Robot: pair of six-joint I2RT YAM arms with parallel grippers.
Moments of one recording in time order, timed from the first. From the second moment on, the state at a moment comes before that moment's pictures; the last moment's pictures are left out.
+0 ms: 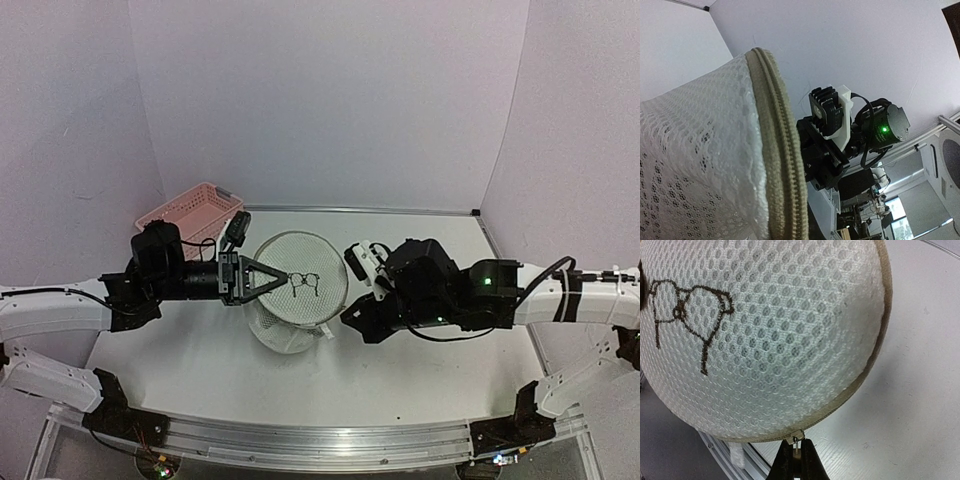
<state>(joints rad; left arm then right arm) -0.87 1.12 0.65 0.41 0.56 -0.98 1.16 1.33 0.99 -0.35 0.09 0.51</state>
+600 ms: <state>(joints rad) -0.90 1.17 0.86 0.09 0.67 -0.77 1.15 1.17 0.94 -0.41 0.08 0.14</state>
